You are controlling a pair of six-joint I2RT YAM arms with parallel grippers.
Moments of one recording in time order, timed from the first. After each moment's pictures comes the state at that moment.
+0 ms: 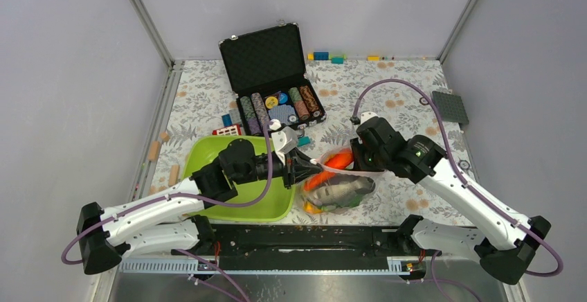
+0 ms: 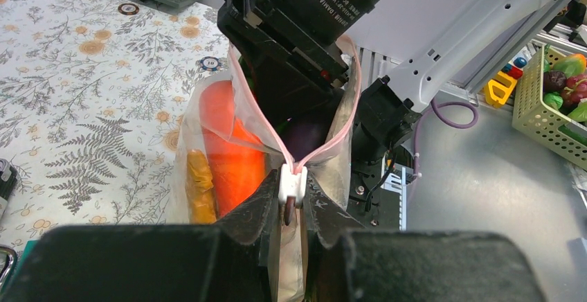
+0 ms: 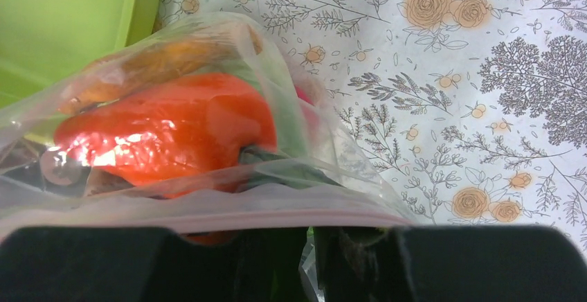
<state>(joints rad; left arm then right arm) -1.05 0.96 0.76 0.16 0.31 -0.22 0.79 1.05 1.14 -1.09 0.14 0.44</state>
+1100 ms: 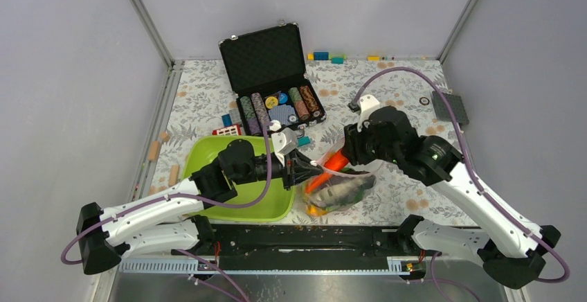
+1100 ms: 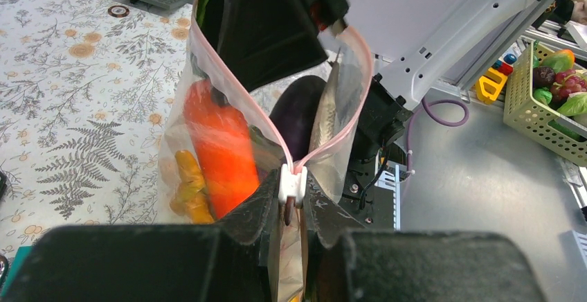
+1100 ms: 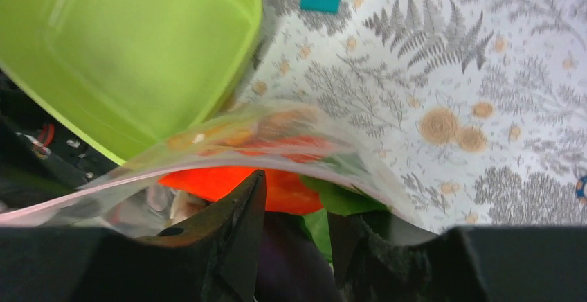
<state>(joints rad) -1.05 0.95 0.76 0.16 0.33 -0.22 0.80 1.00 1.24 -0.90 0.07 0.26</state>
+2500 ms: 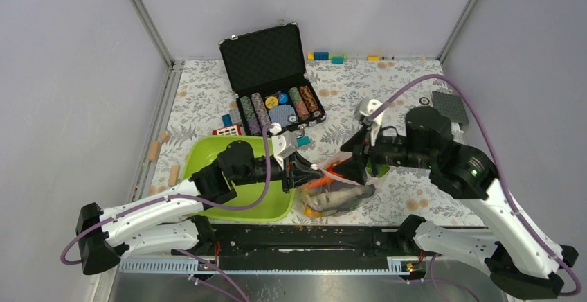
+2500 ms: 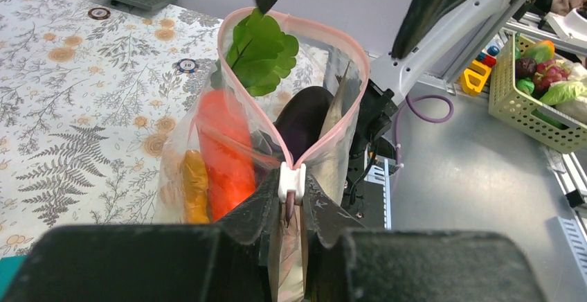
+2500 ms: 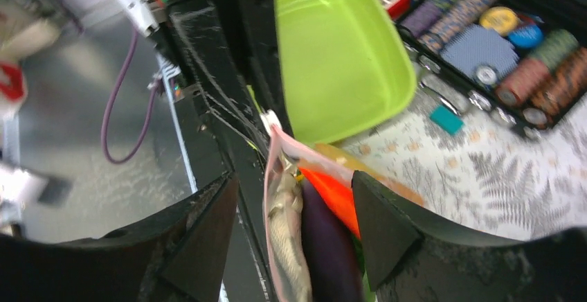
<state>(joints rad) -1.06 0.94 0.75 0.18 0.36 -0.23 0.80 0.87 1.32 -0.84 -0.35 0.06</state>
